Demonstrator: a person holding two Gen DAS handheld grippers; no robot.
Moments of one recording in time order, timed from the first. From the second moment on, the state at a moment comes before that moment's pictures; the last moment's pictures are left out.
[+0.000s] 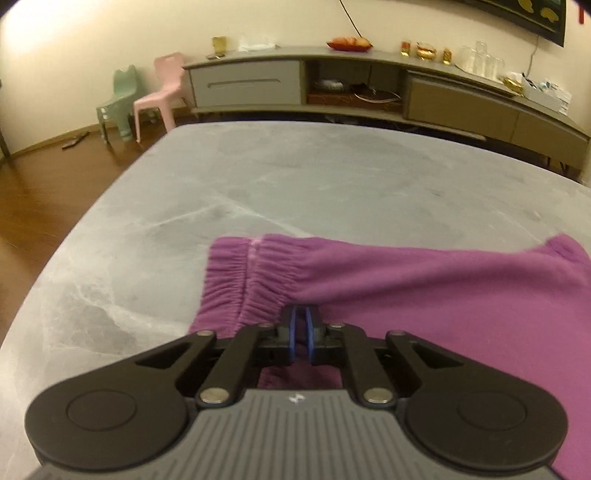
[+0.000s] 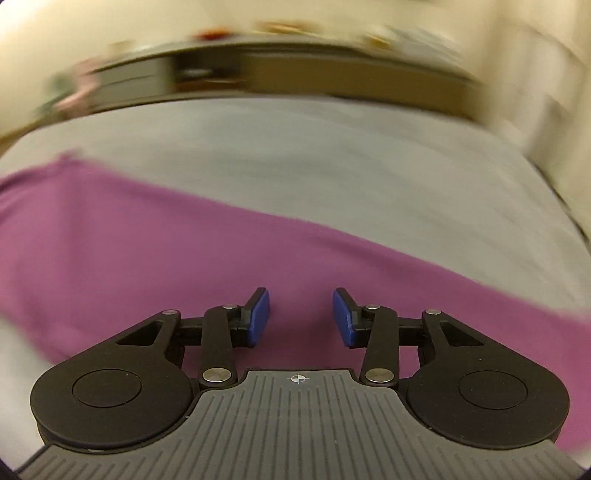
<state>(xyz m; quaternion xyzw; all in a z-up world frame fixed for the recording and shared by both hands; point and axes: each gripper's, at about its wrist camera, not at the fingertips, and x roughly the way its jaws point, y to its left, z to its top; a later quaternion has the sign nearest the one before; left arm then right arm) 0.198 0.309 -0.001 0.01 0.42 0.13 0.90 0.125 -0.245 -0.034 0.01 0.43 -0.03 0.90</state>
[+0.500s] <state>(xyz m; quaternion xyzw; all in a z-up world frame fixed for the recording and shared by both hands) 0.175 0.285 0.036 0.01 0.42 0.05 0.91 0.073 -0.319 -0.014 0.10 0.37 0.02 0.92</state>
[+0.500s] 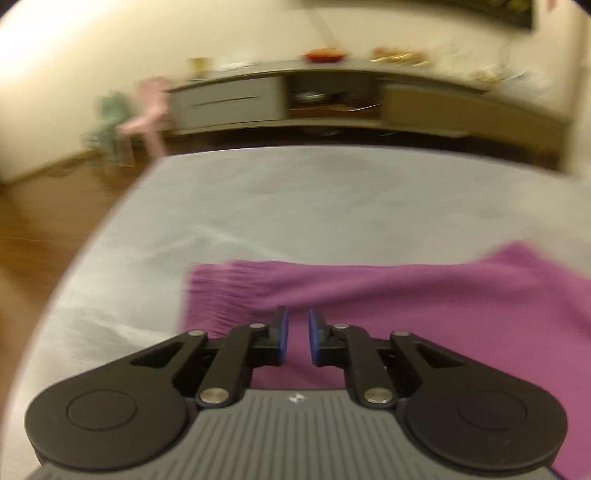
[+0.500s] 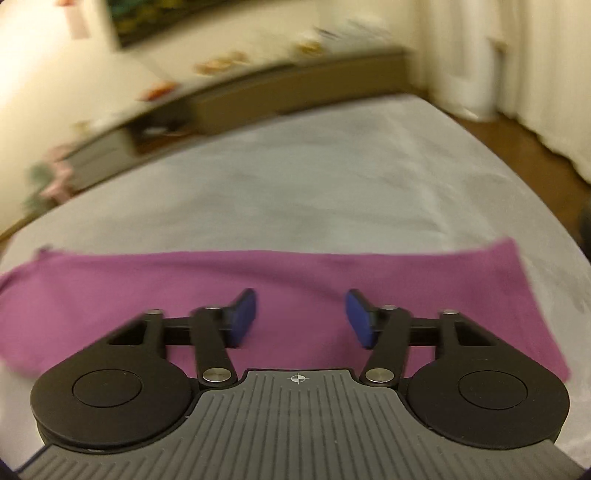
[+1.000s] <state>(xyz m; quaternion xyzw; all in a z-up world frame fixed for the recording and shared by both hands) 0.179 0.308 0.010 0.06 0.45 0.12 0.88 0.051 -0.375 -0.037 0.04 0.43 -0.04 0.90</state>
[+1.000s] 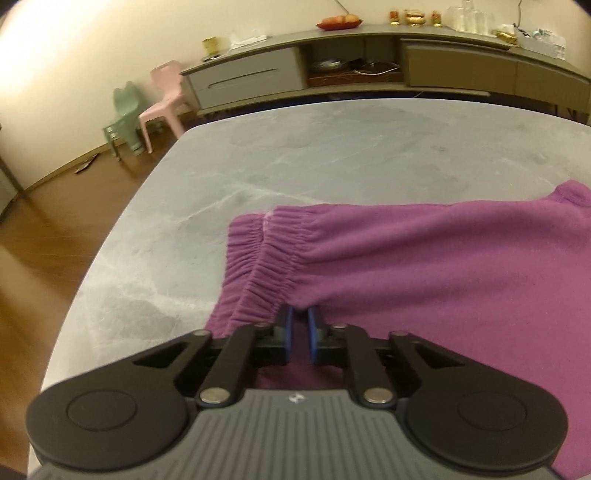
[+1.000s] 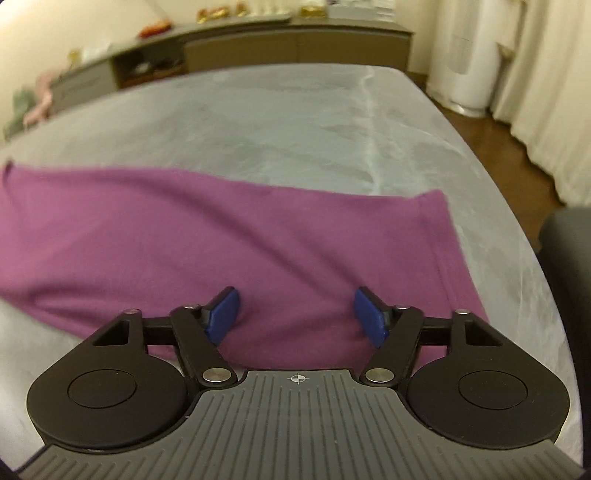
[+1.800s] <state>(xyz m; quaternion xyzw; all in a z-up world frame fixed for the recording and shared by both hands) 0.095 0.364 0.031 -0.13 0.39 0.15 0.90 0.054 -0.293 -0.006 -0.04 0.34 0.05 0.94</state>
